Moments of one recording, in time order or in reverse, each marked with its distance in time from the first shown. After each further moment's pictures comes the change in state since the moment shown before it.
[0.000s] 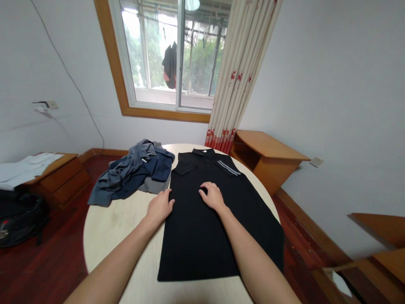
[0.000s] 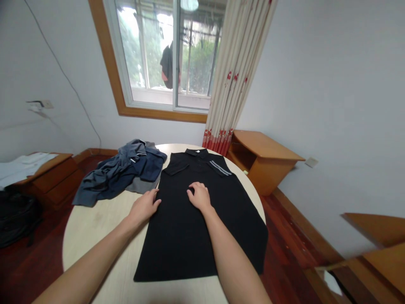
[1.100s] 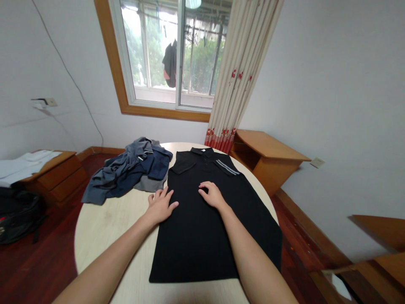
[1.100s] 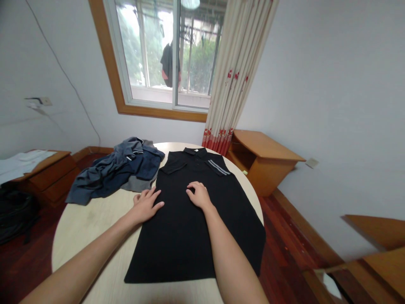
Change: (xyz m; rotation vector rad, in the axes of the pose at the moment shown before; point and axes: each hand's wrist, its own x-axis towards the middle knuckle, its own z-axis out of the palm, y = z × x) left_hand 0.004 0.004 0.023 0.067 -0.046 0.116; right_hand 0.007 0.031 0.002 0.185 -0.052 -0.061
